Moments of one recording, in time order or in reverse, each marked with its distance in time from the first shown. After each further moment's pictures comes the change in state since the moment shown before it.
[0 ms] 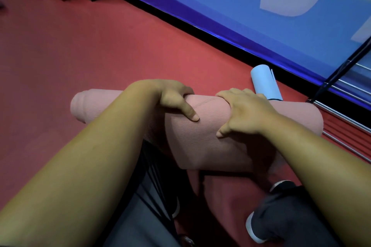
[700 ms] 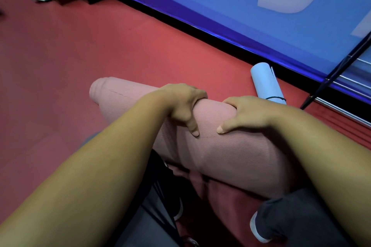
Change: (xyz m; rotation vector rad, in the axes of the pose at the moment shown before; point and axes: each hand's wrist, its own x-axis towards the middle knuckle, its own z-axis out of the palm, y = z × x) left_hand 0.014 0.021 0.018 0.399 0.137 0.128; right_hand 0.002 0.015 -0.018 0.282 -0.298 0.043
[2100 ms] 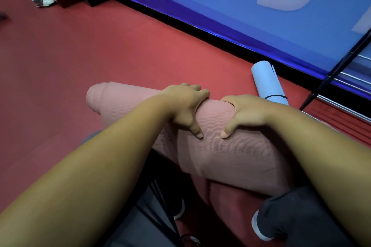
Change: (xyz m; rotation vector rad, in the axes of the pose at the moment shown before) left_hand 0.001 0.010 0.015 0.146 0.118 0.051; right_hand 0.010 0.013 0.008 0.049 -0.003 -0.024
